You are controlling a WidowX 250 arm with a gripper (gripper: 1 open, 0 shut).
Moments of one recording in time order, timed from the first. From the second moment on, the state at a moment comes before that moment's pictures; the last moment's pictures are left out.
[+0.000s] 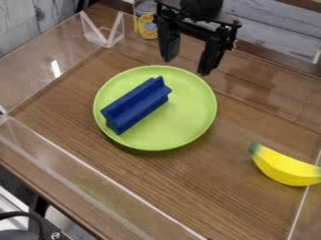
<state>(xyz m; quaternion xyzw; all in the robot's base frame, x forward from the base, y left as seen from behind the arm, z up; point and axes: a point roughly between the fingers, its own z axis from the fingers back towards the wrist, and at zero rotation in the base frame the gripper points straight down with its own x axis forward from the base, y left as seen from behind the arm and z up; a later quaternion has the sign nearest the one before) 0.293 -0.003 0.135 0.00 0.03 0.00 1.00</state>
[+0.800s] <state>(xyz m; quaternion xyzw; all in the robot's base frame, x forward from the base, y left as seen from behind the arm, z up) 0.267 -0.094 0.111 -0.01 0.05 -0.29 0.96</state>
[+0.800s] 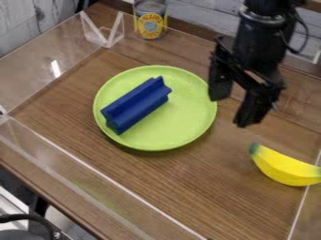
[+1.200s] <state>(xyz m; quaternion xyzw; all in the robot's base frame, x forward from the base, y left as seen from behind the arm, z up) 0.265 -0.120 0.104 0.00 0.02 -0.41 0.91</state>
